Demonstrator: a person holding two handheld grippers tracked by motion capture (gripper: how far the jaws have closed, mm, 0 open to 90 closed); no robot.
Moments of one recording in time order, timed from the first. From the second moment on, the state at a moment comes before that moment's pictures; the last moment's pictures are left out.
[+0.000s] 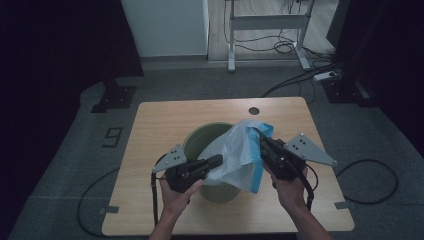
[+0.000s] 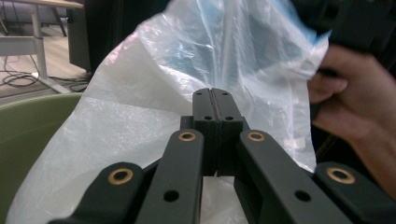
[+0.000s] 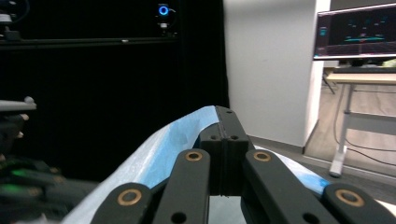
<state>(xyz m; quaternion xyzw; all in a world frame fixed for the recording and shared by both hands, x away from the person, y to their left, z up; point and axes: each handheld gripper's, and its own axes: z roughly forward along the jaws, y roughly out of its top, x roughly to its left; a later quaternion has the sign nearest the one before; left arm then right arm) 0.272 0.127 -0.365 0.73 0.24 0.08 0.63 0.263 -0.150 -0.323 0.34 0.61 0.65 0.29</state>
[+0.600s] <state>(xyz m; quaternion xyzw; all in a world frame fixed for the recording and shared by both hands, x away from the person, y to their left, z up) 0.236 0.150 -0.335 0.73 0.20 0.14 0.64 0.270 -0.126 -0.320 0.33 0.65 0.62 0.28</state>
